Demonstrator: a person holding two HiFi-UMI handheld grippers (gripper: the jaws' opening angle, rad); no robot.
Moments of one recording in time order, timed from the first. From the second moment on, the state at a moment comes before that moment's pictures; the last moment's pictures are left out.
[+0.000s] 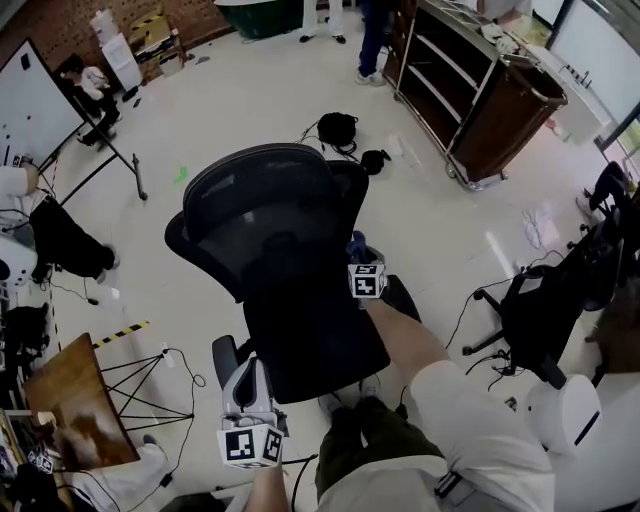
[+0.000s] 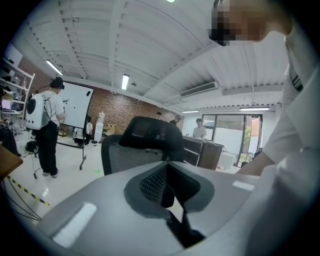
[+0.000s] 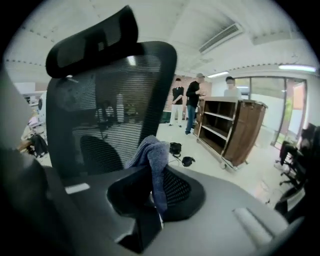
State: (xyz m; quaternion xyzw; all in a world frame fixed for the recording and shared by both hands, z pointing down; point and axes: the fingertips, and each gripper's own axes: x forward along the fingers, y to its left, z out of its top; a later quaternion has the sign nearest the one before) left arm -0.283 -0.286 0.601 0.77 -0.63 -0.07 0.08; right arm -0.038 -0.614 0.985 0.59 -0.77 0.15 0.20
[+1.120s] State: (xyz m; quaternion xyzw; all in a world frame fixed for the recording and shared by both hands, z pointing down) left arm -0.259 -0.382 0.651 0.73 -0.68 -0.03 0.09; right arm -0.145 -0.656 1.088 0.49 -0.82 0.18 0.22
